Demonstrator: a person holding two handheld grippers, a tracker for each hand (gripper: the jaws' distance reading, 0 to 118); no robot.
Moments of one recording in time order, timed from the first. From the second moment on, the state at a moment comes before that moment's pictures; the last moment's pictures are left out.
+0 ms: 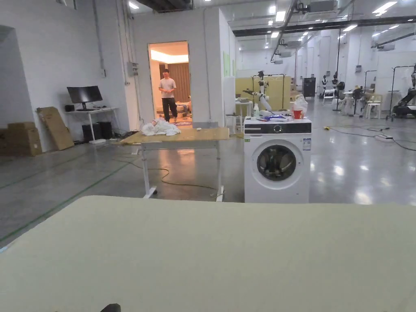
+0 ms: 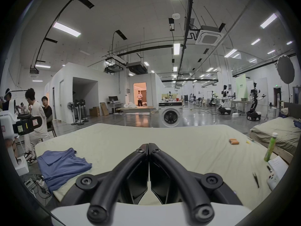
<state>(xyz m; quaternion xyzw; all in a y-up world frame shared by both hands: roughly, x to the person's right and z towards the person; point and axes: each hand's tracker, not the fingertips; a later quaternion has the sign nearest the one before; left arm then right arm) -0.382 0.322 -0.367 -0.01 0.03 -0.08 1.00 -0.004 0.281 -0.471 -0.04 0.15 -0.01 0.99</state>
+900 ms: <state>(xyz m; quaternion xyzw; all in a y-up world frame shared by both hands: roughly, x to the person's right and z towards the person) -0.583 0.180 -0.520 -0.33 0.05 0.04 0.94 -0.058 0.231 -0.483 -0.14 0.26 0.00 0.96</state>
